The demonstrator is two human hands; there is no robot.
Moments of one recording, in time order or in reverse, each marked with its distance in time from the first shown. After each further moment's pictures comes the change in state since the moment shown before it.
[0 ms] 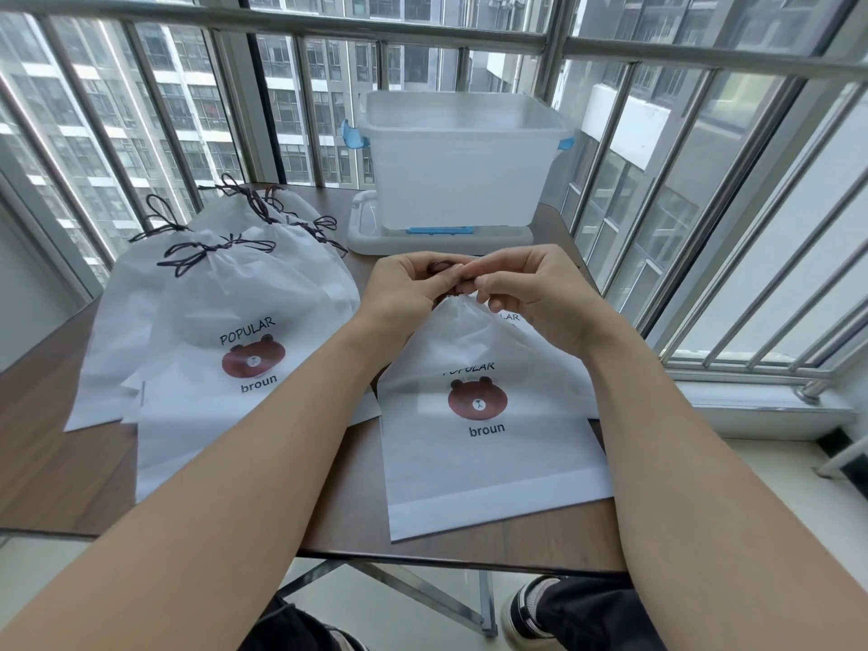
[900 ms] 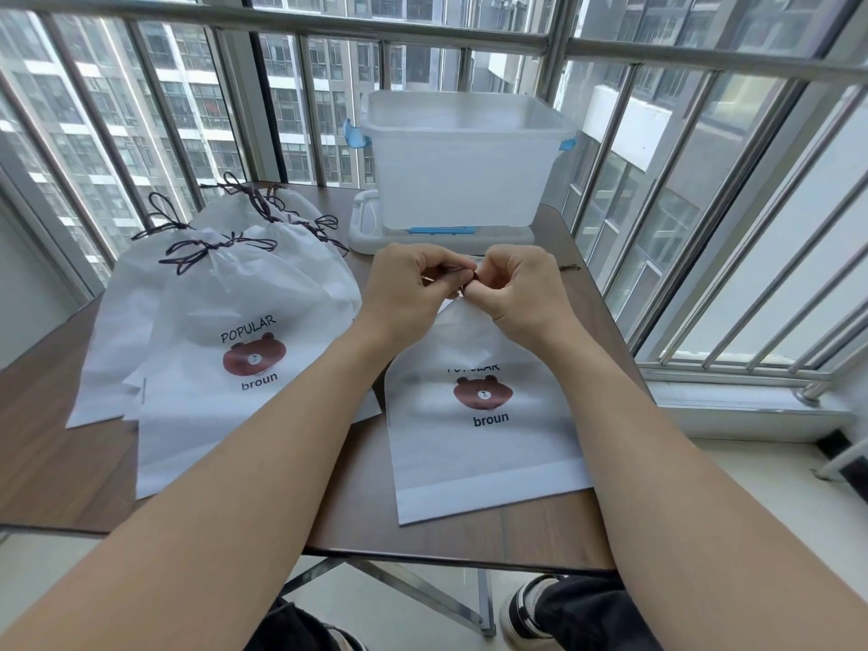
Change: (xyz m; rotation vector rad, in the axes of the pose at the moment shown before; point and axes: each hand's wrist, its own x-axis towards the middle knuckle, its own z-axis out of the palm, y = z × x) left_hand 0.002 0.002 -0.005 0.492 0.027 0.342; right_hand 0.010 0.017 0.021 -0.524 0.319 -0.198
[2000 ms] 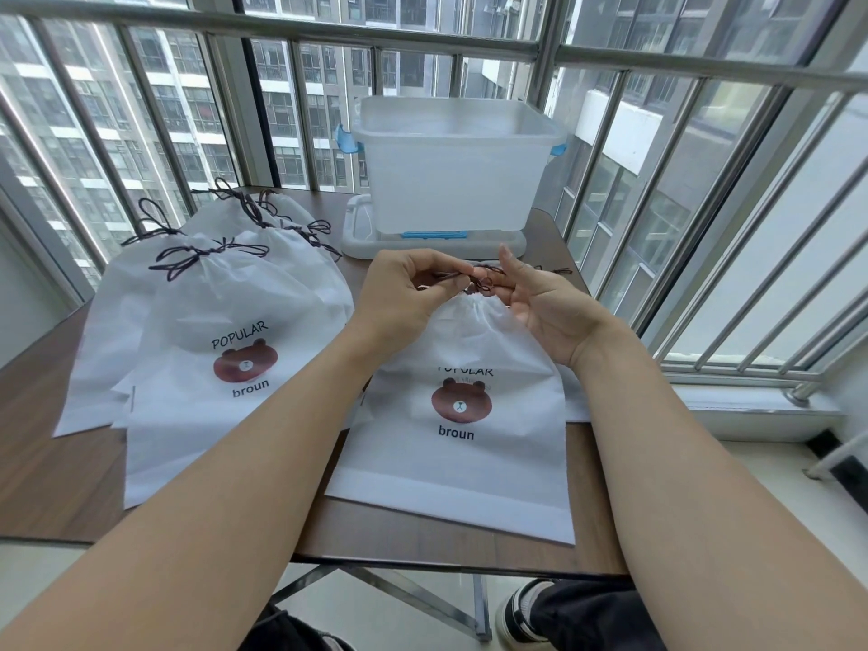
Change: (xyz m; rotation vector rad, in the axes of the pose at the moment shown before) left_hand -0.003 0.005 0.003 -0.215 -0.043 -0.068; right_hand 0.003 0.009 -0.031 0.925 -0.357 0.562
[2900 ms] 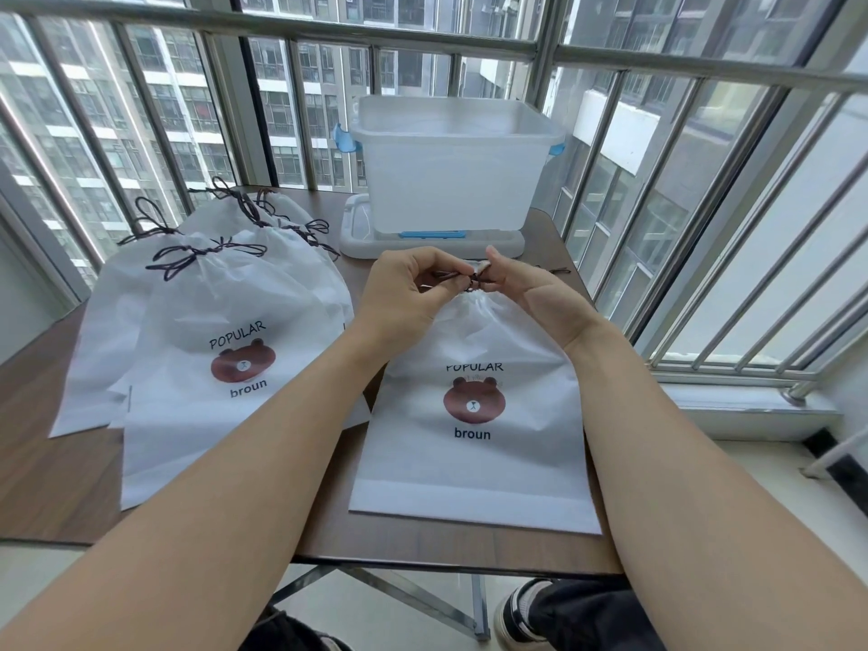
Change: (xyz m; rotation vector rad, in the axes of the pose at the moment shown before) left_hand 0.003 -0.006 0.003 0.041 0.009 0.040; right_hand 0.008 0.000 0.001 -0.338 -0.035 -0.161
